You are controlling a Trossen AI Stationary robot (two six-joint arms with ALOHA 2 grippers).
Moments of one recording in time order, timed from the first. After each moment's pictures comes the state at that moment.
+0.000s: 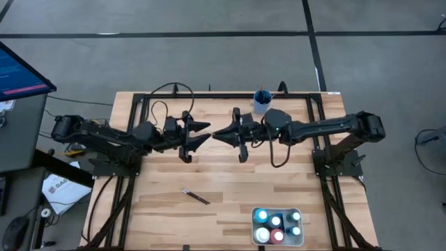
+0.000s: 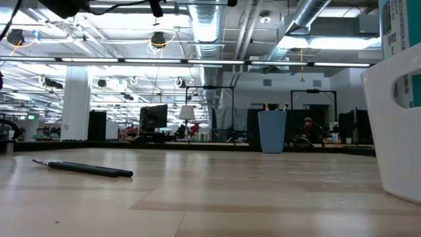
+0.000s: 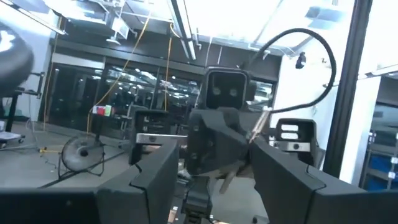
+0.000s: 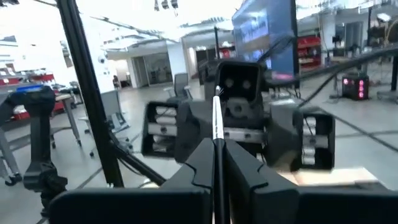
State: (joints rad) left arm -0.07 1.21 0.61 1.00 -0.20 -0.14; right arm 0.01 1.51 1.11 0.54 -0.11 0.16
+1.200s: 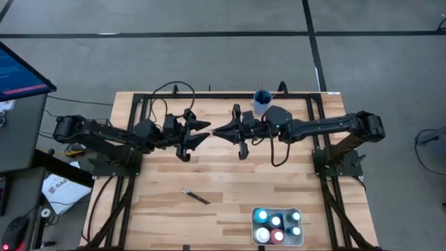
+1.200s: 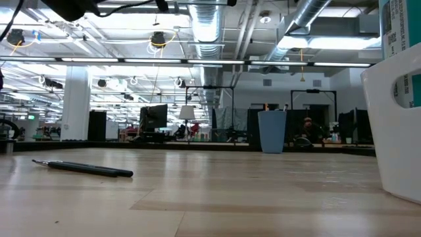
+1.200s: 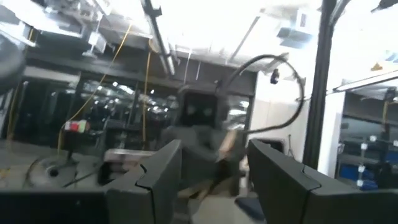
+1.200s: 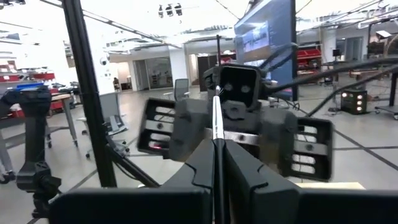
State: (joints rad) left arm -0.03 1.24 0.63 1.09 -0.07 -0.17; right arm -0.02 1.51 1.11 0.57 -0.14 0.13
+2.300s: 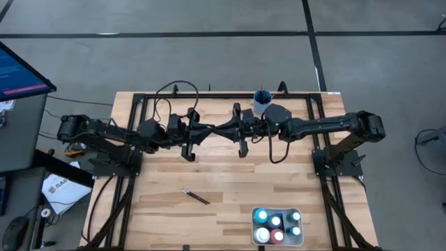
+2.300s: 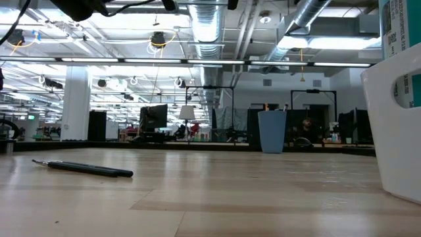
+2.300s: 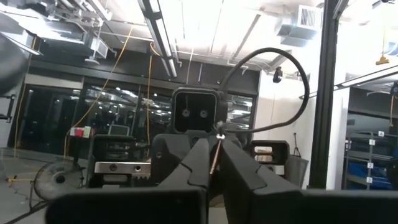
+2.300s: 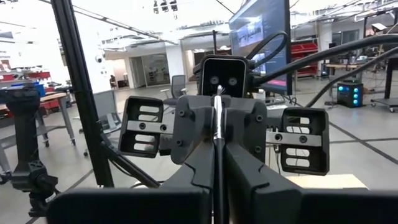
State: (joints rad) left arm -0.03 1.31 0.68 1.12 -0.07 -0.13; right arm -0.03 1.51 1.11 0.54 -0.15 0.14
